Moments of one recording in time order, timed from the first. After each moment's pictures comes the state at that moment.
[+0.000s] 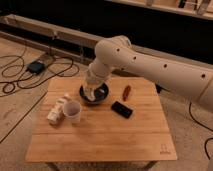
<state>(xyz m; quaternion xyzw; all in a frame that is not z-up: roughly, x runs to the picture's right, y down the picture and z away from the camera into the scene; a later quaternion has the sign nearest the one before) -0.086 0.003 0.662 0.03 -0.36 -0.73 0.58</state>
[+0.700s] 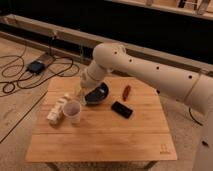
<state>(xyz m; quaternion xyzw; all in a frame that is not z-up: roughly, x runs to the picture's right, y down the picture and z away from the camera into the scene) -0.121 0.025 0.678 0.06 -0.42 -0.72 0.54</state>
